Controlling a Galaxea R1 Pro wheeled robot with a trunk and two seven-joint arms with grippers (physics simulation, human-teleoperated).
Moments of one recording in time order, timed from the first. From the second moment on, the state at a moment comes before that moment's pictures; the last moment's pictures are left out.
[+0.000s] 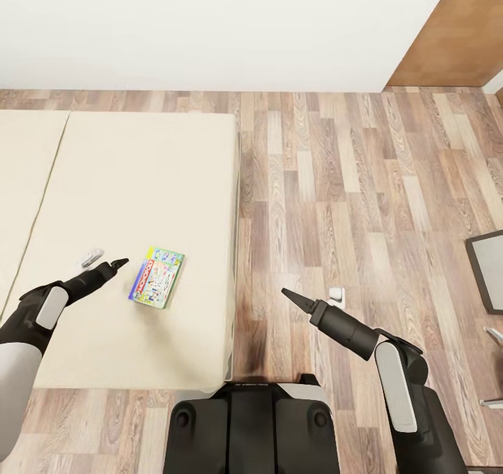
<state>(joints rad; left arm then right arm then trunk) -0.91 0.35 0.27 -0.64 0.50 0.47 -0.33 -0.37 0.11 -0.20 -1.56 -0.52 0.88 0.75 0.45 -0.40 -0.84</state>
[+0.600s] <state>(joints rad) -0.91 0.35 0.27 -0.62 0.50 0.47 -0.34 -0.37 0.11 -0.20 -1.56 -0.52 0.88 0.75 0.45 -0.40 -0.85</state>
